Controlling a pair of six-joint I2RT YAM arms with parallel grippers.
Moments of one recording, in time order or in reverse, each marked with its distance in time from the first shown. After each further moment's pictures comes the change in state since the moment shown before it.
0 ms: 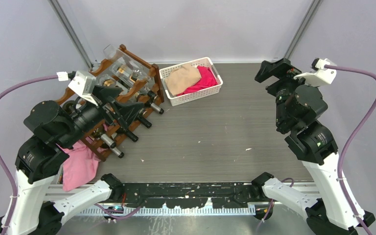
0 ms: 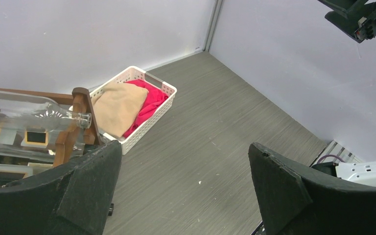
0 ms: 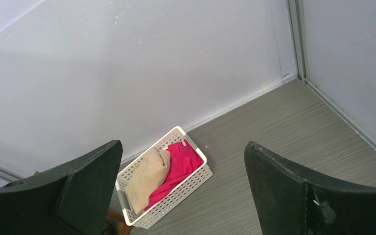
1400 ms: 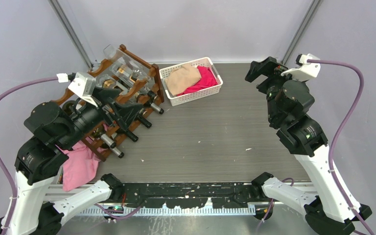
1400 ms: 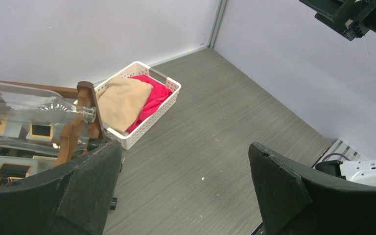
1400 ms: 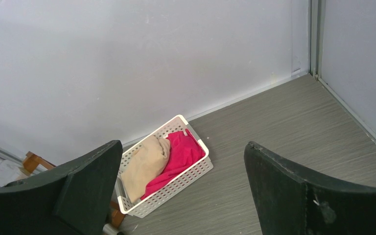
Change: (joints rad) left arm 0.000 -0.012 -0.008 -0.024 -0.019 0.003; right arm 0.000 0.029 -0.041 0.048 -0.072 -0.032
